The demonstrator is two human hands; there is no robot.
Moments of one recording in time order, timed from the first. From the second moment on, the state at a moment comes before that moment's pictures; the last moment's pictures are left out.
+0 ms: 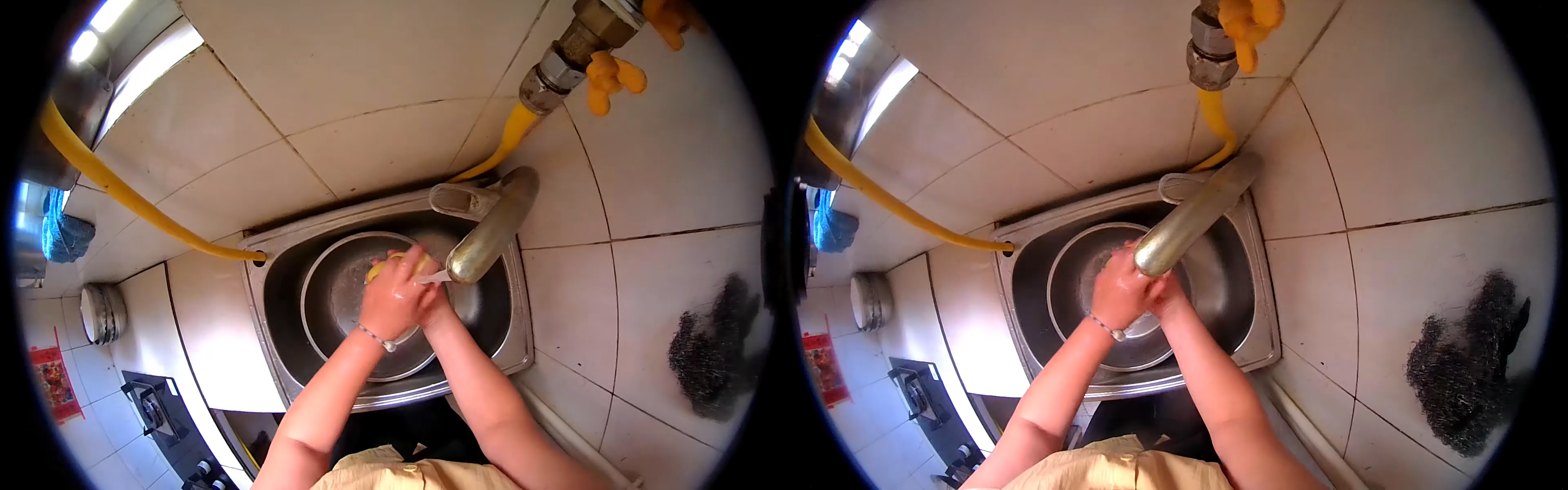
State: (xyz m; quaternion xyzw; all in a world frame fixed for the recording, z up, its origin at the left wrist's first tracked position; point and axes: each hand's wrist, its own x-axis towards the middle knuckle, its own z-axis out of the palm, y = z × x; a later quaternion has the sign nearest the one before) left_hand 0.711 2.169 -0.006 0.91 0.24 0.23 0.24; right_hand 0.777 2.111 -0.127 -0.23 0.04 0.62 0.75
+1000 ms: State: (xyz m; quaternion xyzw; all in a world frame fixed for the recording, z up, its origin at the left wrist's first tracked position) left_hand 0.757 2.244 -0.013 0.95 0.23 -0.02 0.19; right_hand 0.847 2.036 -0.073 -0.27 0.21 0.60 0.73
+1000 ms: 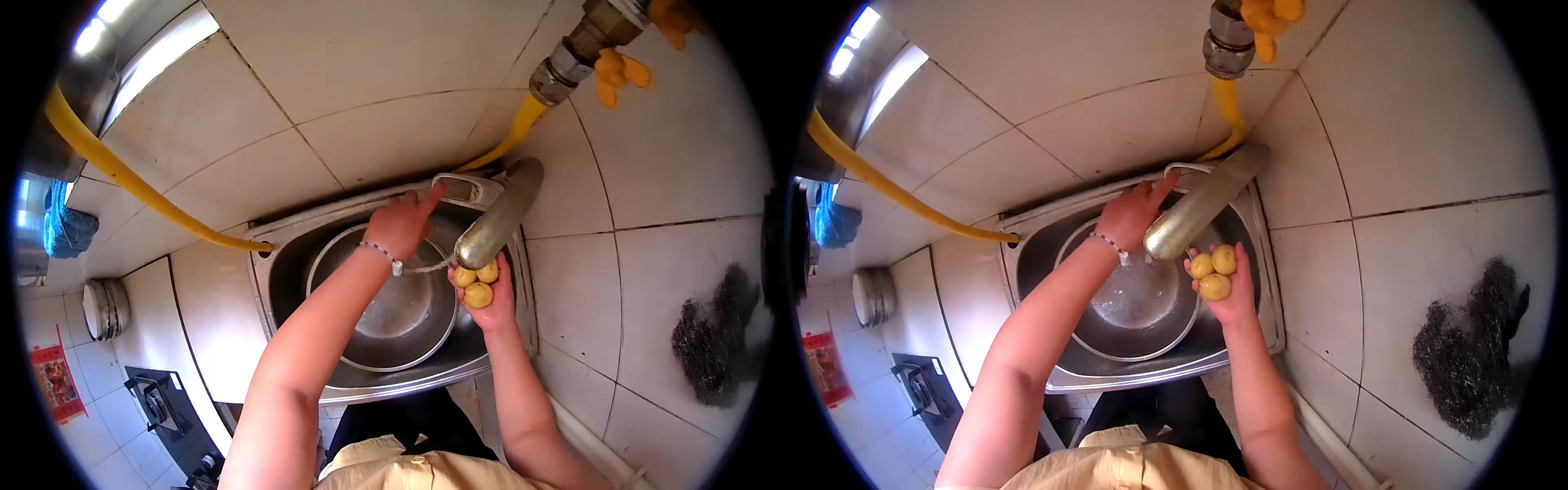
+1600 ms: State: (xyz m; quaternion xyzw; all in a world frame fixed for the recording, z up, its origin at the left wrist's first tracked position) left_hand 0.529 2.180 0.020 0.38 0.56 0.03 0.74; right_hand 0.799 1.994 -0.069 -0.60 0.08 0.64 0.47
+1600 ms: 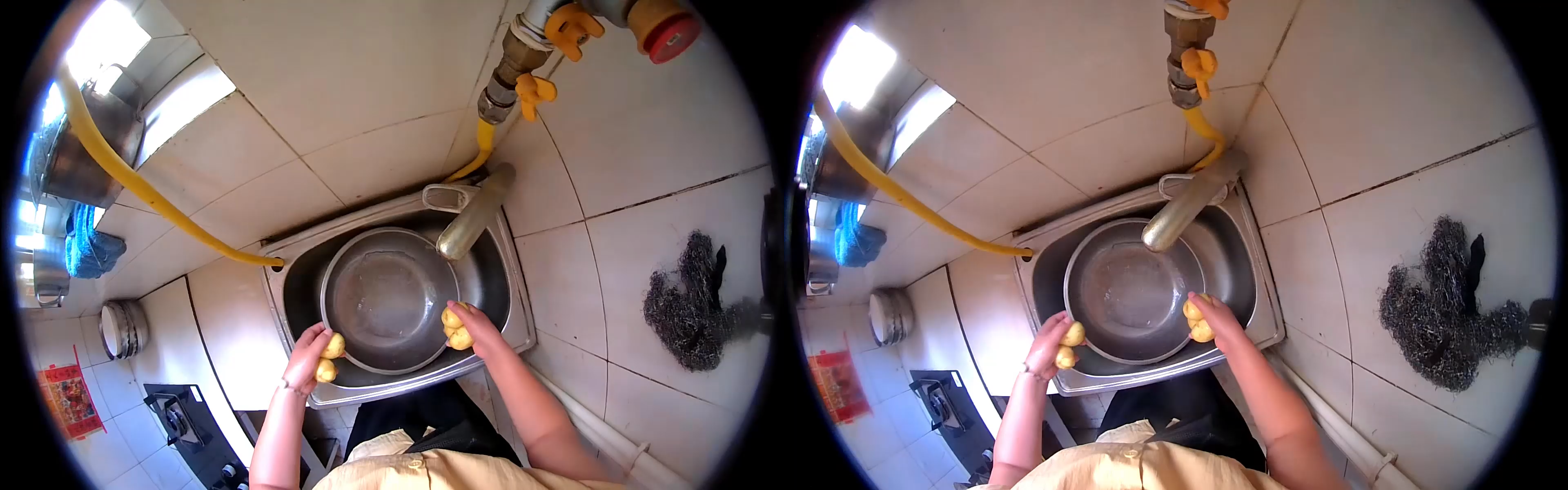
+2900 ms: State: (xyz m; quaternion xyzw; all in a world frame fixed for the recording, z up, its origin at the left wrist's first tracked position) left_hand 0.564 2.112 0.135 0.87 0.33 -0.13 0.33; right_hand 0.593 2.101 -0.135 -0.25 0.03 0.91 0.34
